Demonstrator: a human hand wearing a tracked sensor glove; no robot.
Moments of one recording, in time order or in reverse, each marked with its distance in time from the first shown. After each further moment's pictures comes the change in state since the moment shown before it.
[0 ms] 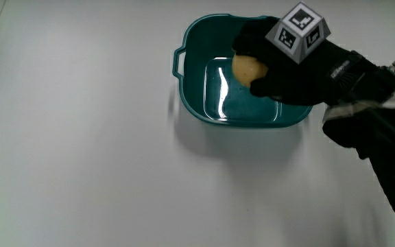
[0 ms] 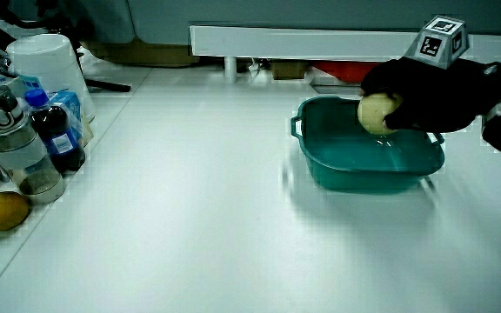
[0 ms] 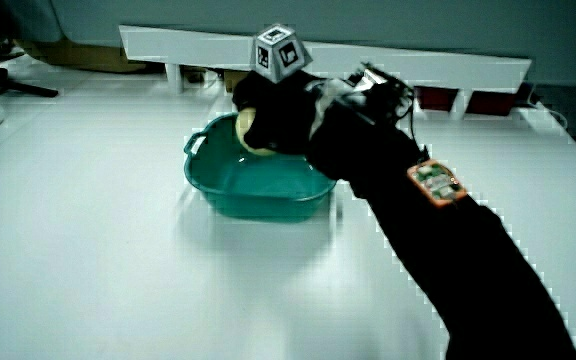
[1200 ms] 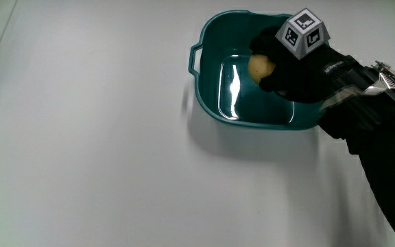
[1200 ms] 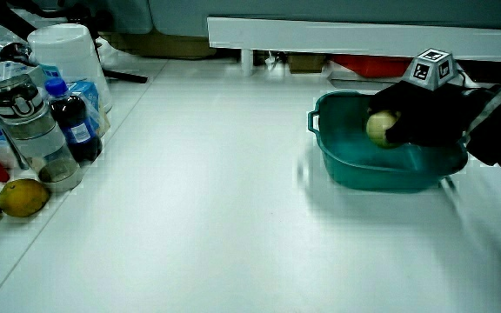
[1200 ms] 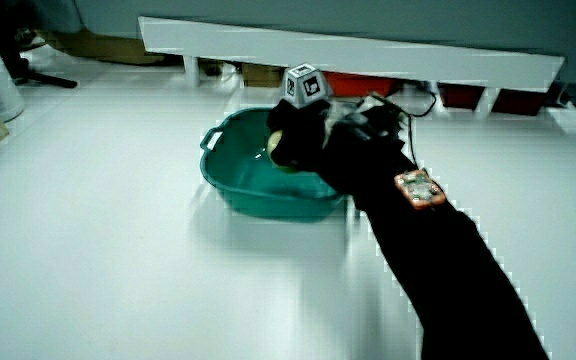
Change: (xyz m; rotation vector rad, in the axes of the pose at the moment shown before) arm 0.034 0.017 -0.071 -0.169 0.086 -0.149
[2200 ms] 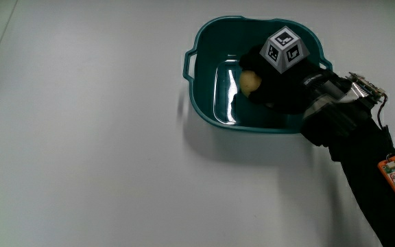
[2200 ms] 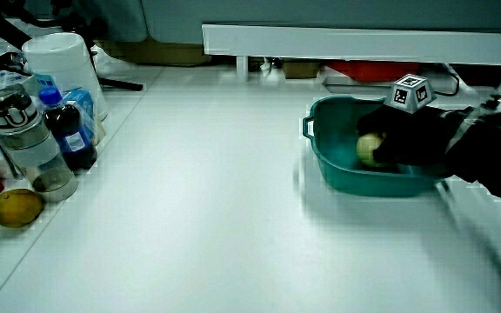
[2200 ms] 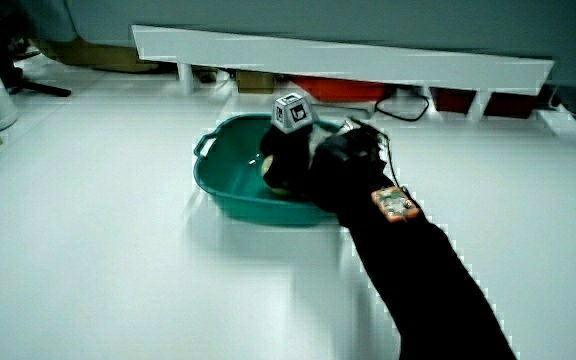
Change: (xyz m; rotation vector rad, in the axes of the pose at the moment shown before) arm -0.021 0.016 -0.034 -0.079 0.009 0.012
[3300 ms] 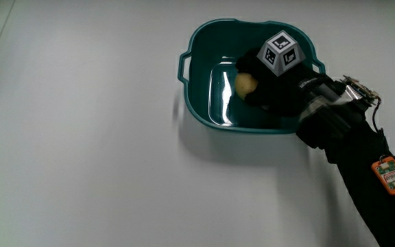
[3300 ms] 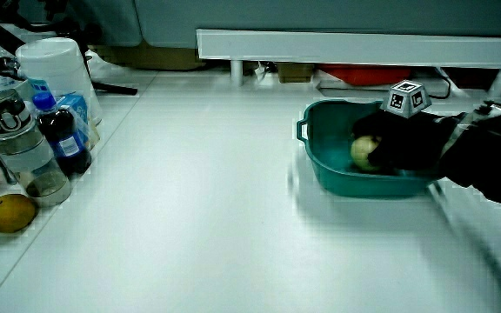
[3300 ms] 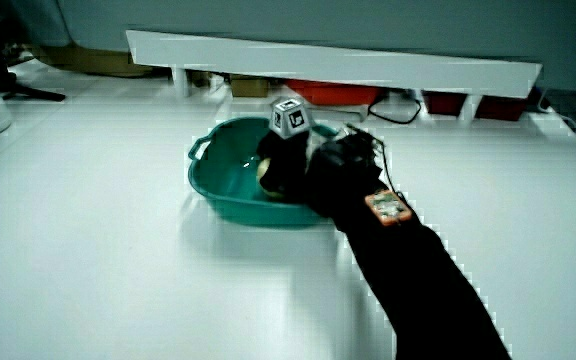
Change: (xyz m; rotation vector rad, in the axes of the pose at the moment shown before) arm -0.003 0.003 -0.008 0.010 0.039 -0.002
